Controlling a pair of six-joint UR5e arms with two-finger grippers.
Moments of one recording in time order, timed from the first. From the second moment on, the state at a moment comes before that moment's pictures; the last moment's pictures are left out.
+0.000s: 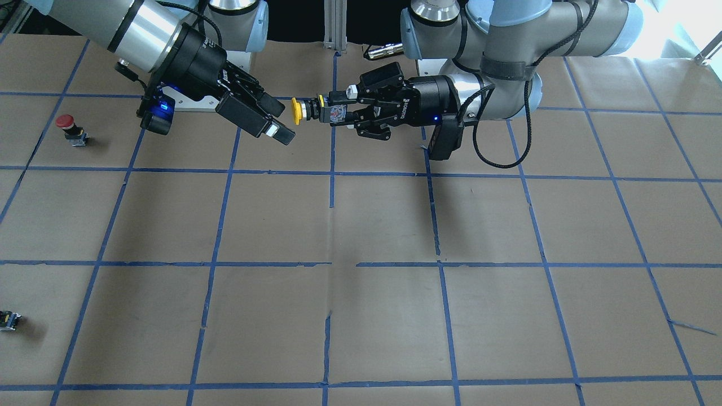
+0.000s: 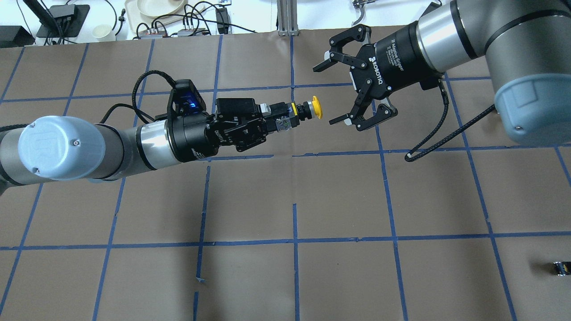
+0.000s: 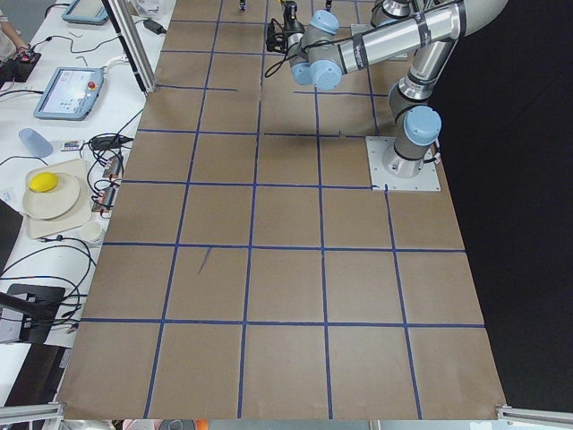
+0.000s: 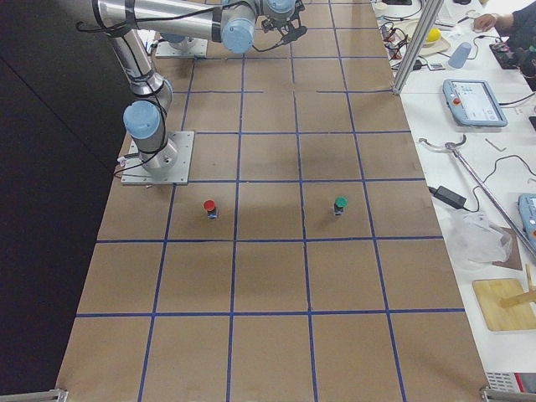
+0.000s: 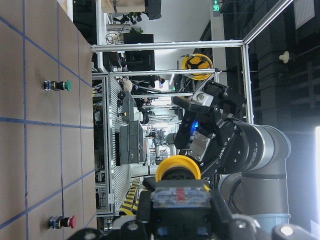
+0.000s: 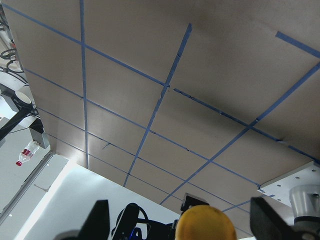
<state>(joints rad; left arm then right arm) -1.49 -1.55 -2.00 -2.35 -0.12 1.22 1.53 -1.64 1.79 -1.78 -0.71 1.12</state>
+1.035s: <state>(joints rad) -1.49 -1.54 -2.00 -2.35 -0.12 1.22 1.53 -1.64 1.79 -1.78 -0.69 1.14</state>
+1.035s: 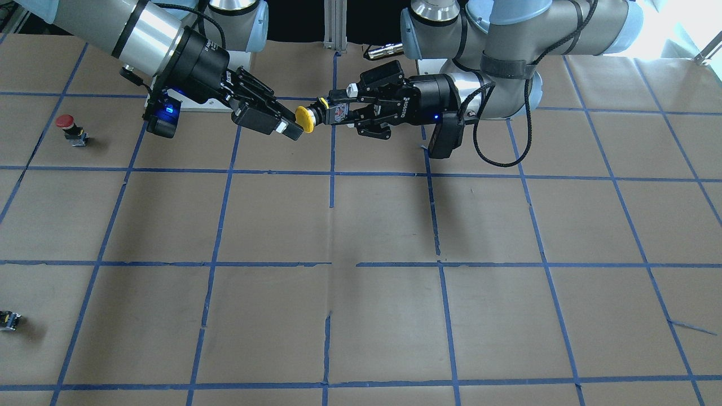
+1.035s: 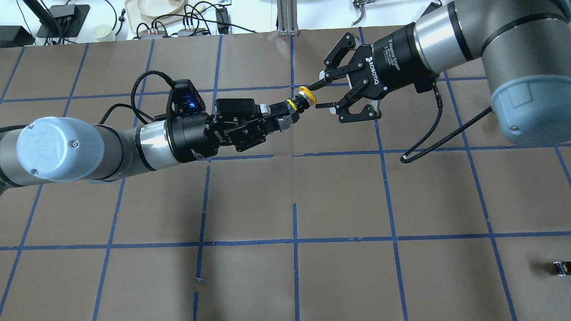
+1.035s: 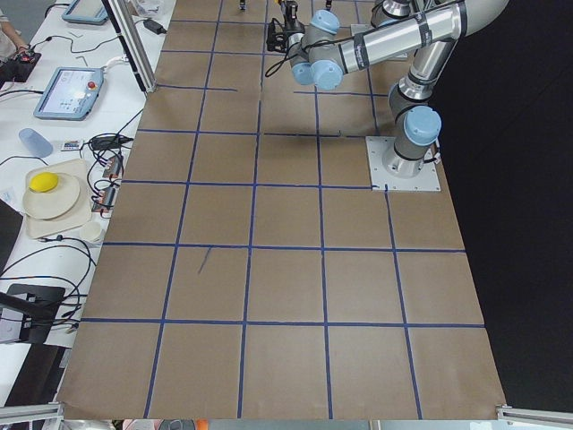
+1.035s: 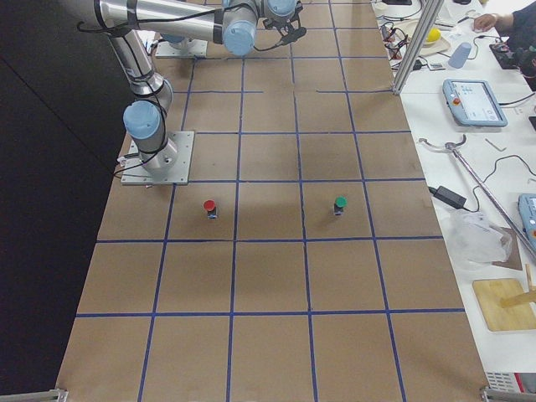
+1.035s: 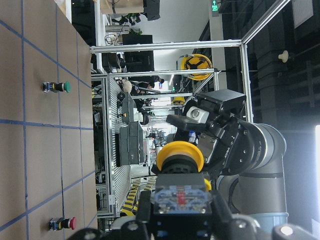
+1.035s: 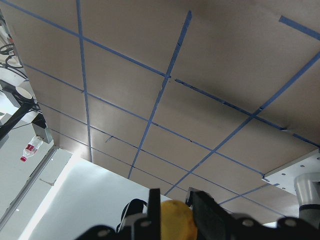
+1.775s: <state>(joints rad) -1.49 -1.54 -2.00 -2.35 -0.12 1.22 1.52 -1.64 1.78 -1.86 -0.70 1.11</state>
